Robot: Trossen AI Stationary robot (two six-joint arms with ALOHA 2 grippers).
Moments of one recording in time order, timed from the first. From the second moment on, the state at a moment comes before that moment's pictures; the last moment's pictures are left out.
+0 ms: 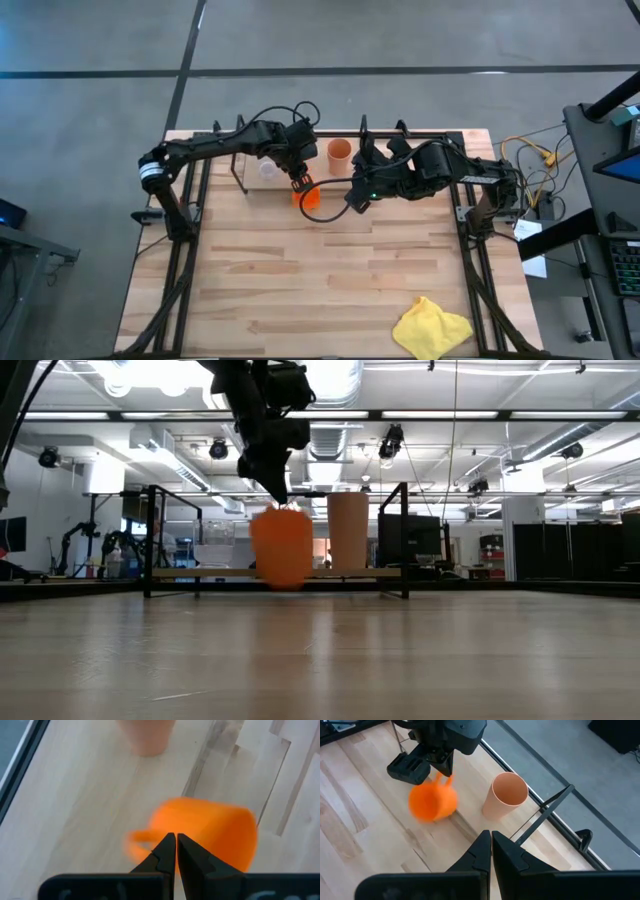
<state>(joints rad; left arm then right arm) 0.38 1.71 1.54 -0.95 0.03 -0.04 0.15 1.82 2.27 -1.57 0.63 0.64</state>
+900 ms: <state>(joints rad) 0.30 1.71 1.53 -0.99 0.12 -0.04 0.15 1.82 2.27 -1.57 0.63 0.65</state>
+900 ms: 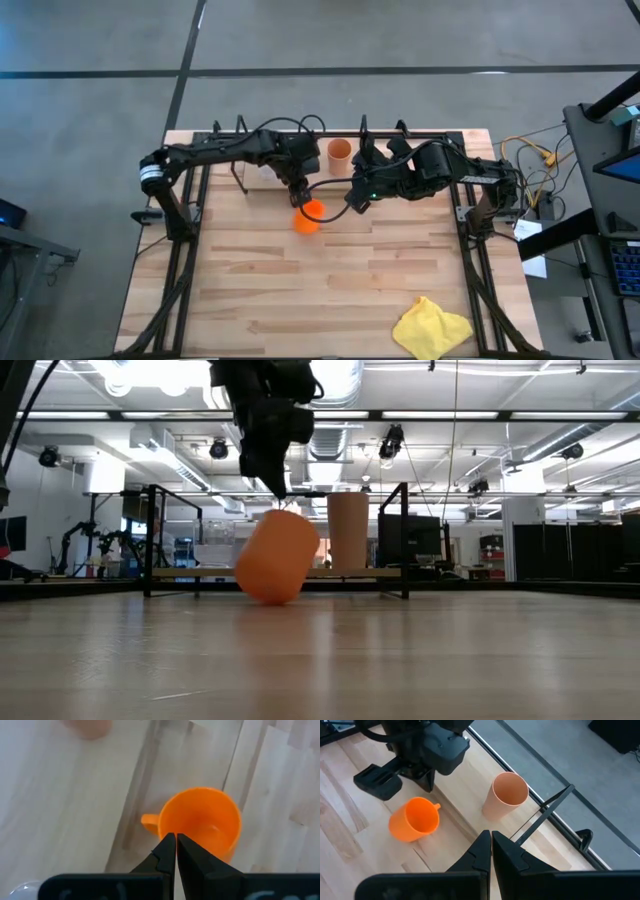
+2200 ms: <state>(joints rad) -0.06 1.71 1.53 -1.00 0.09 -0.28 0.16 1.82 2.27 -1.57 0.62 0.65</state>
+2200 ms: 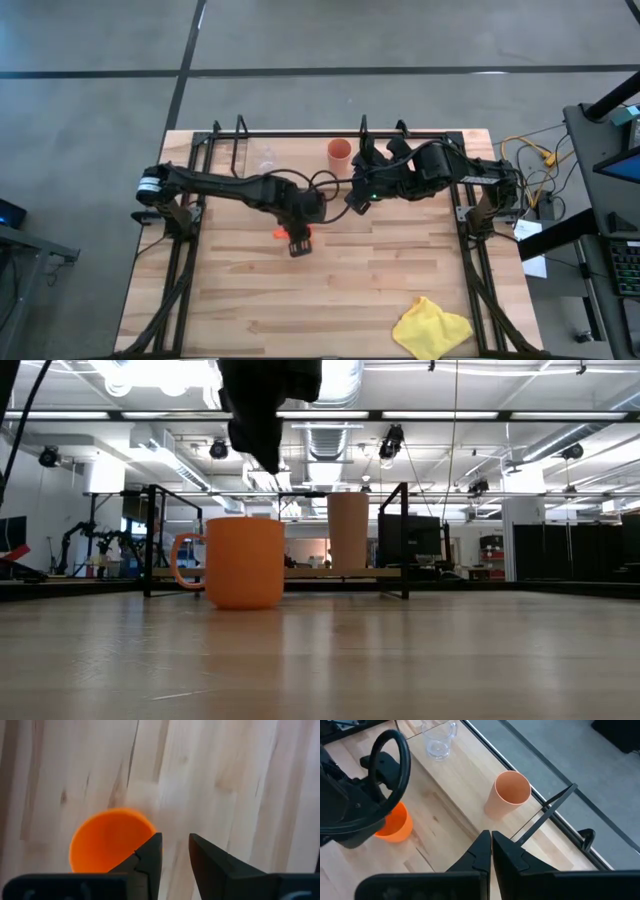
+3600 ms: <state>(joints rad) -0.04 1.83 1.53 -0.96 -0.04 -0.96 0.21 1.82 2.27 -1.57 0.59 0.58</state>
